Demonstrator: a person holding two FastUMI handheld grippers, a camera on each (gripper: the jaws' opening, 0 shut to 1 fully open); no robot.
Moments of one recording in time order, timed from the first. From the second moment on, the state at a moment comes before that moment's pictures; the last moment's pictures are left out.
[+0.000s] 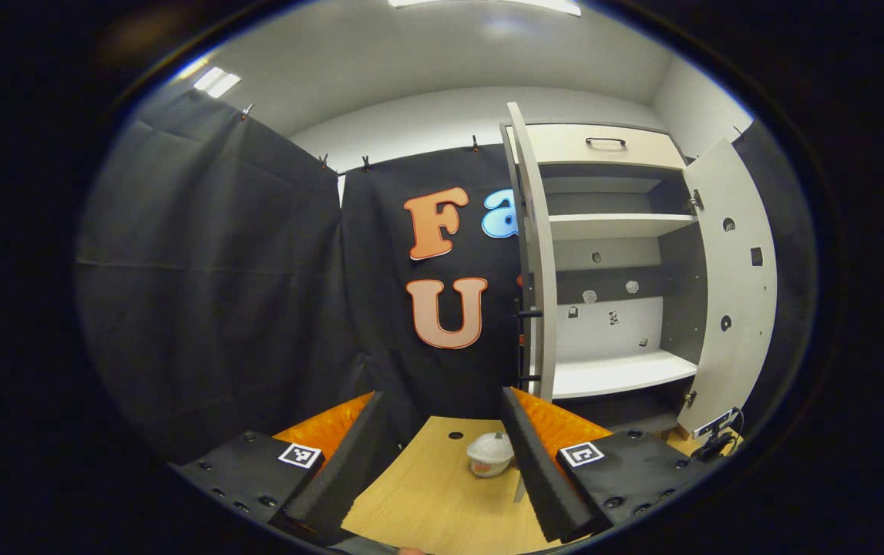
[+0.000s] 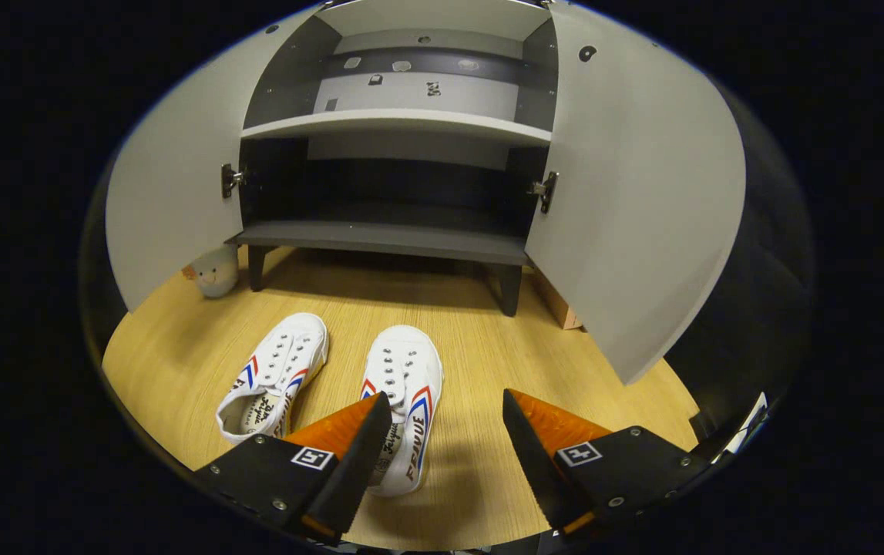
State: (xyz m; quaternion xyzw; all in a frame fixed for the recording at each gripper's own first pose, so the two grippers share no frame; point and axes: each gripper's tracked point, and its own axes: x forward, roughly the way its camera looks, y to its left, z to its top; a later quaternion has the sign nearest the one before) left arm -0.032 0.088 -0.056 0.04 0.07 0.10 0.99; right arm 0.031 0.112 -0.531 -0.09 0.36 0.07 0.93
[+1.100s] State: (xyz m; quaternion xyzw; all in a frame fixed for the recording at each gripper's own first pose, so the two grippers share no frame) left arm -0.039 0.083 -0.044 0.05 0.05 0.11 0.99; right arm 0.037 0.116 -0.565 -0.01 0.46 0.07 0.89
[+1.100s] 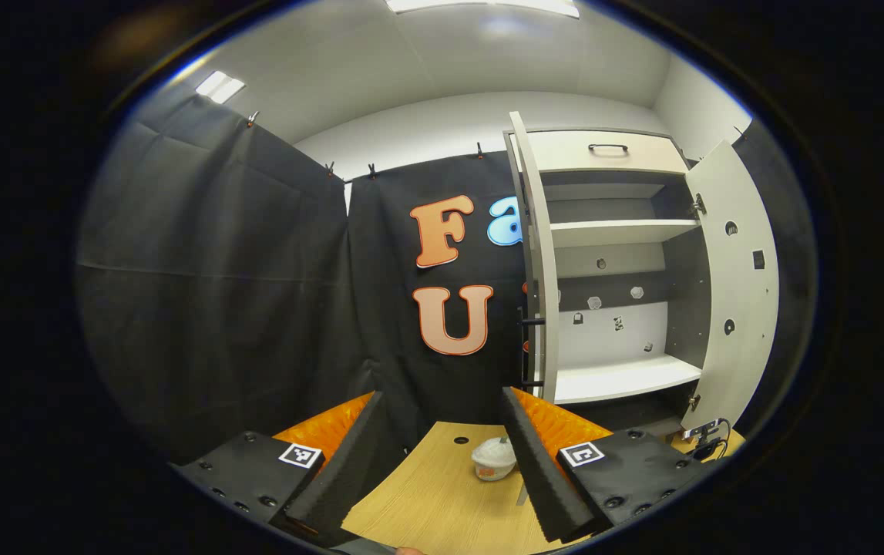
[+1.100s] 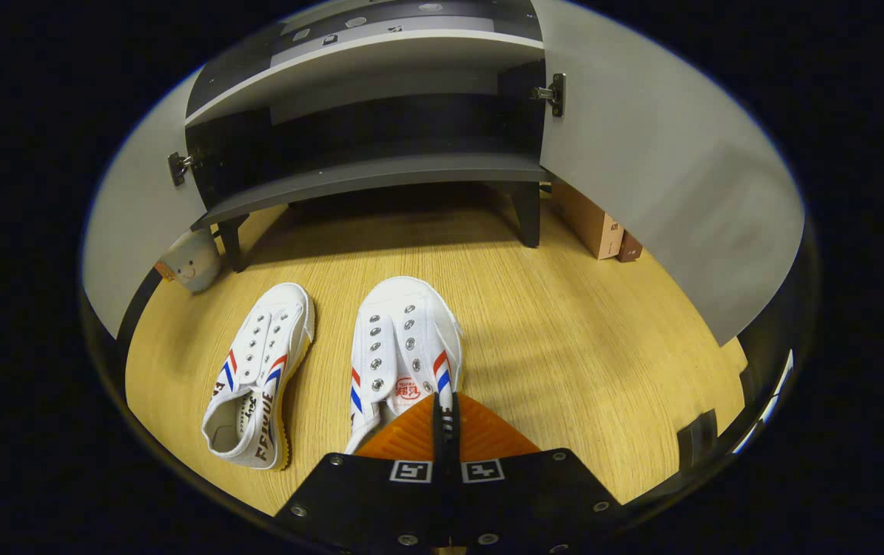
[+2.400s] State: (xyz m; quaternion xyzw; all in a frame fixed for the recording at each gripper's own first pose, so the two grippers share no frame) left arm 0.000 0.025 -0.055 0.02 0.03 0.01 1.00; right arm 0.151 0.145 -0.200 0.03 0.32 0.09 0.94
